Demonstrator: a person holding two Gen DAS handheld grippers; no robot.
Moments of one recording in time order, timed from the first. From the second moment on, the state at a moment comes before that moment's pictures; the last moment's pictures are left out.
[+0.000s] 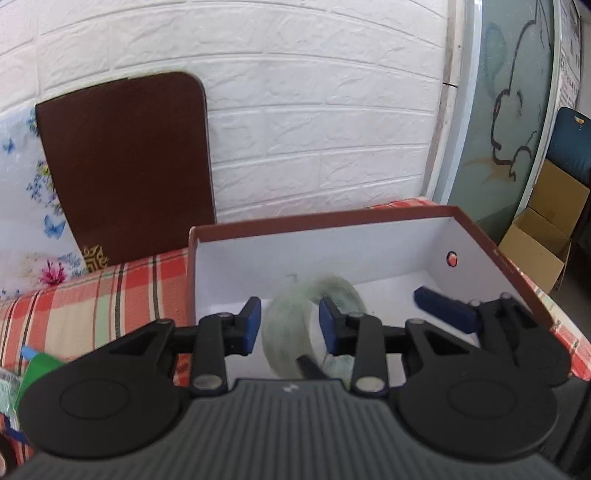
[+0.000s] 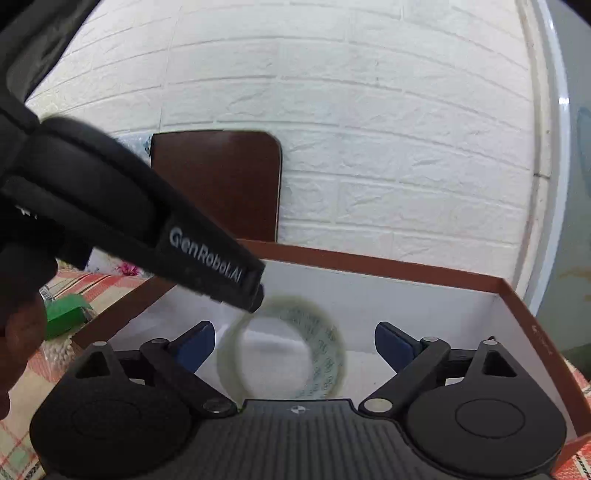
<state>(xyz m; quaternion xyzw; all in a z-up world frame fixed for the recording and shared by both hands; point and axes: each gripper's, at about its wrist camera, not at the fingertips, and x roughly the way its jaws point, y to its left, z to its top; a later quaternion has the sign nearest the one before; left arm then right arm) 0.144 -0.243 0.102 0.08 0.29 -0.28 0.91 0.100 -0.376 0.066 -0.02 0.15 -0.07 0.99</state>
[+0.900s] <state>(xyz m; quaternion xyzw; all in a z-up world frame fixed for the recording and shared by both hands) 0.077 -0.115 0.093 0.07 0.31 -0.16 0.93 0.013 -0.293 0.062 0.03 0.19 -0.02 0.98</state>
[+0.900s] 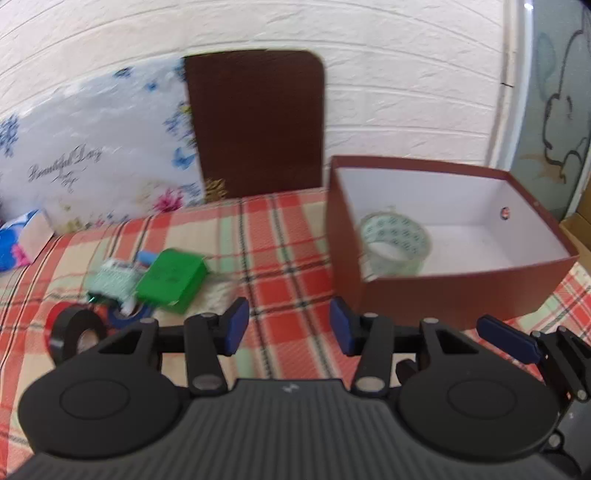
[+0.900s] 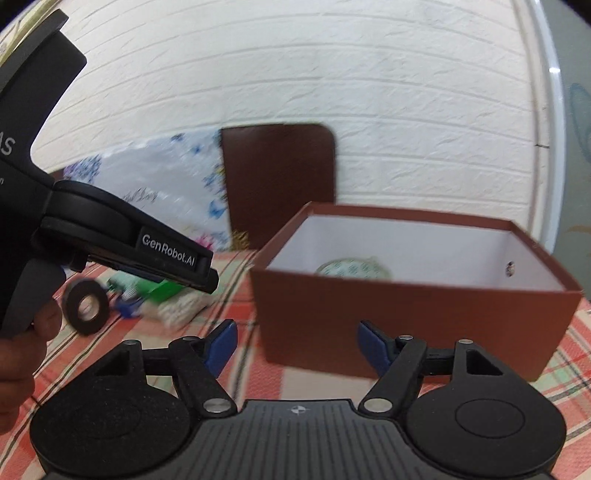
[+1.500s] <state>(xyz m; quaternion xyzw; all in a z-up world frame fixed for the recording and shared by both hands) 0.065 0.158 -0.004 -0.05 0.29 0.11 0.95 0.083 -0.173 0.067 -0.01 0.26 0.15 0.95</state>
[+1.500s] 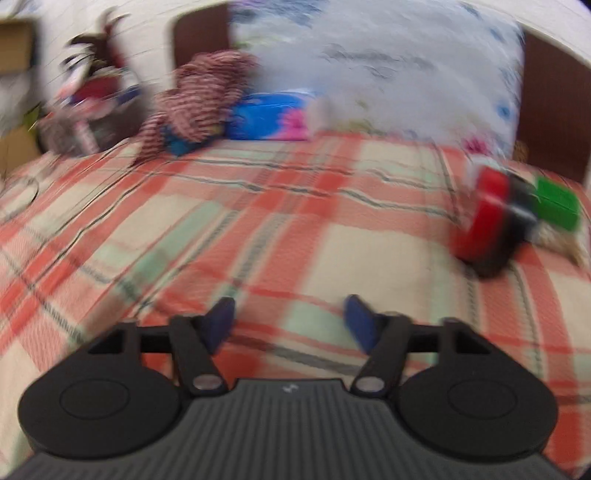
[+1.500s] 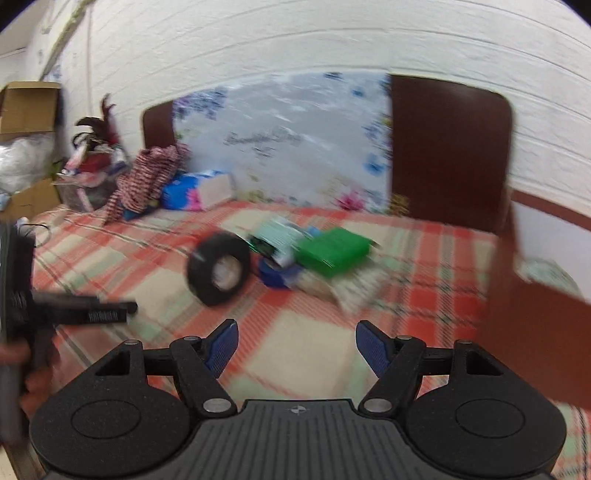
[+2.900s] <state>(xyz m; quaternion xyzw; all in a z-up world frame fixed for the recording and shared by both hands) 0.090 -0.042 0.049 -0.01 0.38 -0.18 0.91 0.007 -0.246 0.025 -0.02 0.30 0.05 0.95</state>
